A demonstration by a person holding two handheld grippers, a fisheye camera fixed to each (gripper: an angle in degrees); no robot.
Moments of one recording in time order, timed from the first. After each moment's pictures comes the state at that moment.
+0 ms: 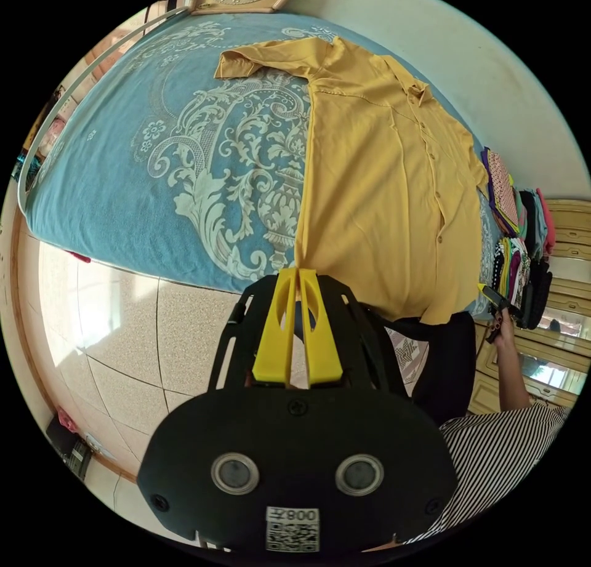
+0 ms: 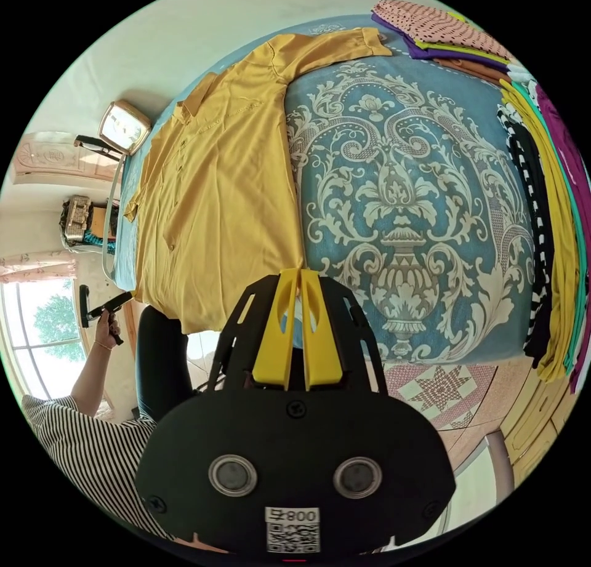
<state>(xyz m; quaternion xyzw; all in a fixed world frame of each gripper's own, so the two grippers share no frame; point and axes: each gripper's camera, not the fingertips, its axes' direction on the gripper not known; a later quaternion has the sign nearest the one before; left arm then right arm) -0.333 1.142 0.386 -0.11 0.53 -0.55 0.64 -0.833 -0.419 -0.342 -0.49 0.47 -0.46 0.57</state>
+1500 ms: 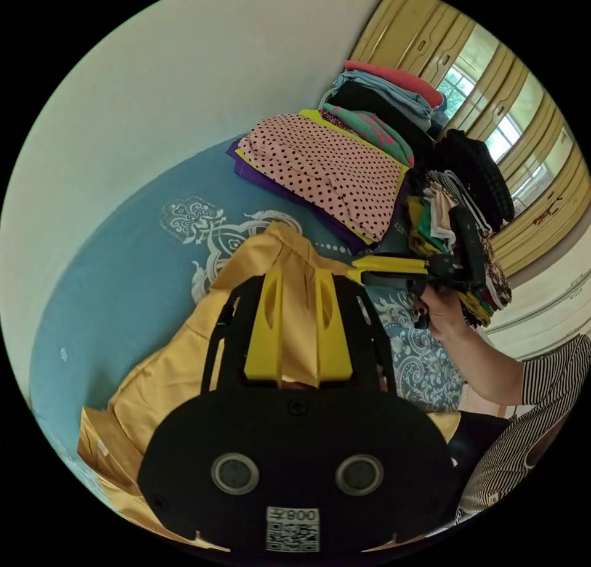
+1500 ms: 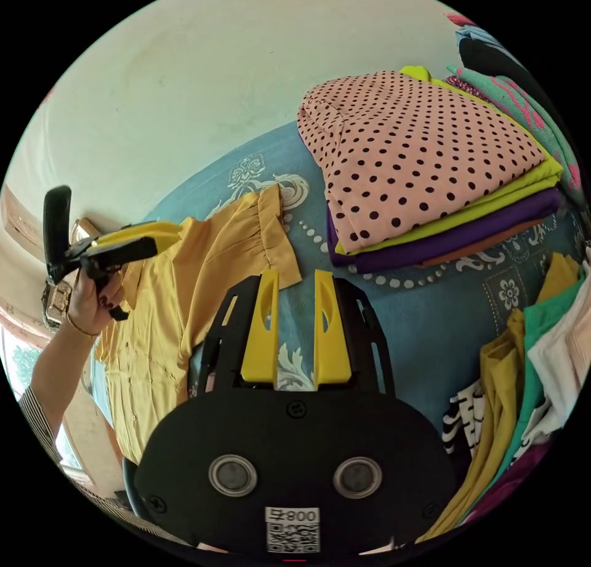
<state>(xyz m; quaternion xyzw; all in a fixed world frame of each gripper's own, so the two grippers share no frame) -0.438 0.123 0.428 0.28 0.52 -0.16 0.79 -0.844 -0.535 -0.116 -0.30 0.40 -0.55 0.67</state>
